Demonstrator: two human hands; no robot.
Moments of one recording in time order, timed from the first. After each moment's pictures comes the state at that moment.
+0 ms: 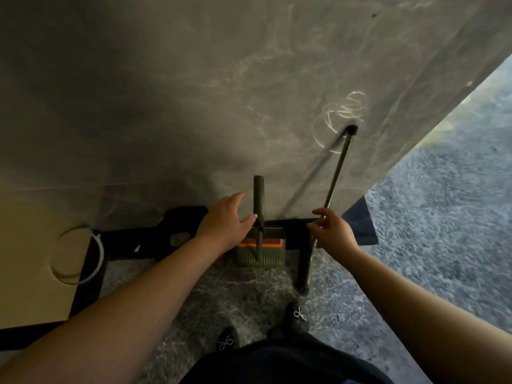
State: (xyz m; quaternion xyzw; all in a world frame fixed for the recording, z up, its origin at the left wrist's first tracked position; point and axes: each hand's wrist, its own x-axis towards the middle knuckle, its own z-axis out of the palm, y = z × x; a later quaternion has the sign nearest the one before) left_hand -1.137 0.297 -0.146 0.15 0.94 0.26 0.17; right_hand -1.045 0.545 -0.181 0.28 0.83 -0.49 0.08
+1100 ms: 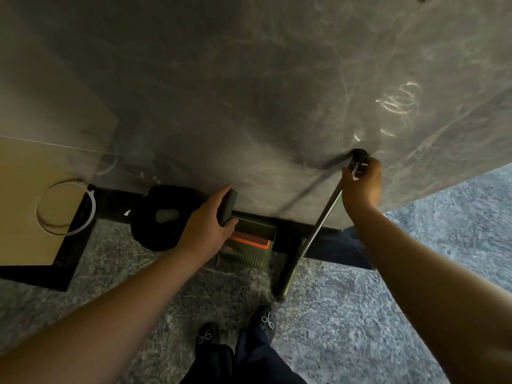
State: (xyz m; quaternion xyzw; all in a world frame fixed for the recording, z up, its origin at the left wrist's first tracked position) left_hand -1.167 0.381 -0.188 -0.02 0.91 0.38 0.15; right_hand -1.231 0.697 -0.219 0.33 0.81 -0.47 -0.10
